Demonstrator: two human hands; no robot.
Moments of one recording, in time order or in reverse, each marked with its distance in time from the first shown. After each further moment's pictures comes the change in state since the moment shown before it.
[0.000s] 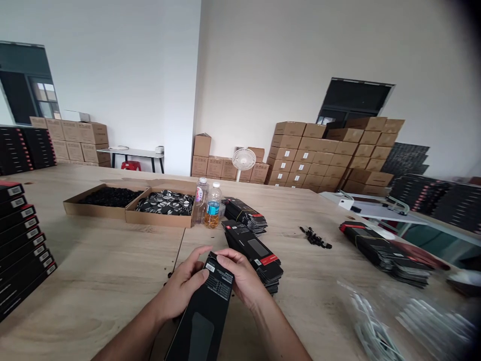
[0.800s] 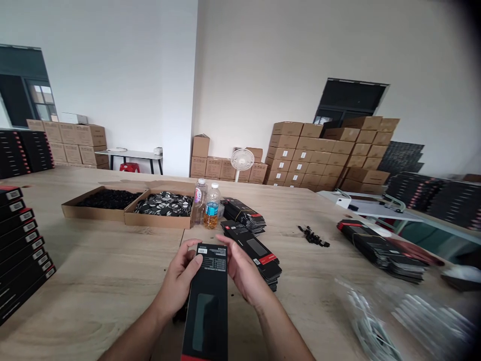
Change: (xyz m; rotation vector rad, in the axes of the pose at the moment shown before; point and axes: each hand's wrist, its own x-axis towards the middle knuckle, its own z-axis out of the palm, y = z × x) left_hand 0.007 0.005 0.008 -0.213 0.287 0.084; right_hand -0.002 -0.012 -0.004 0.009 -0.109 -0.132
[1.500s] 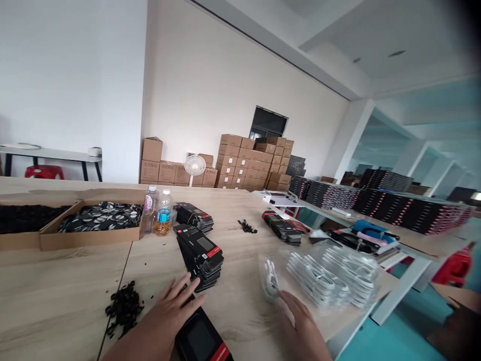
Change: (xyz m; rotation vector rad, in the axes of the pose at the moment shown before) left_hand -0.033 -0.007 0.039 1.031 -0.887 0.269; right_hand -0.252 -0.028 -0.173 -1.602 0.773 -0.035
